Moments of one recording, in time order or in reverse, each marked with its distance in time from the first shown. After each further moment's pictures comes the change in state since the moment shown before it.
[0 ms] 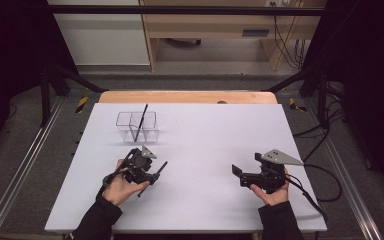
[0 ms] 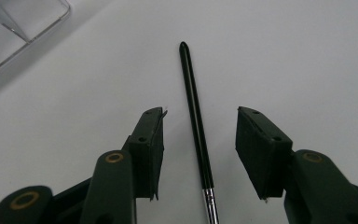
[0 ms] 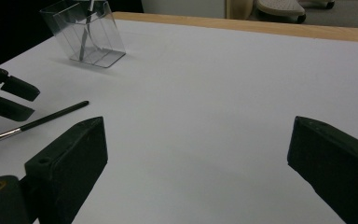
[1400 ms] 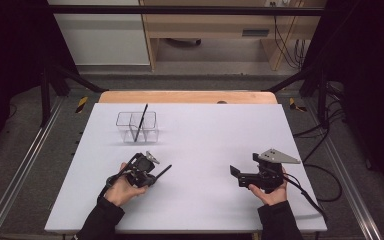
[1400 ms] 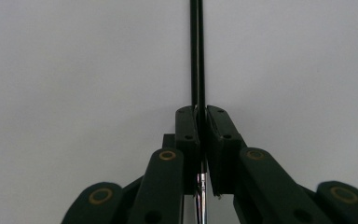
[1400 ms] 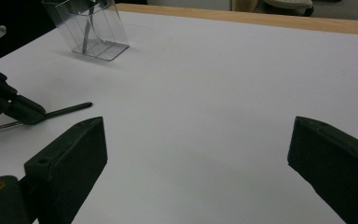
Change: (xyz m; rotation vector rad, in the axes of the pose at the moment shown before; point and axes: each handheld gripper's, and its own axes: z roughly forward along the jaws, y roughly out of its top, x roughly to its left) left arm -0.002 -0.007 0.017 0.106 -0.055 0.019; right arm 0.002 0.001 0.005 0.028 0.015 -0.006
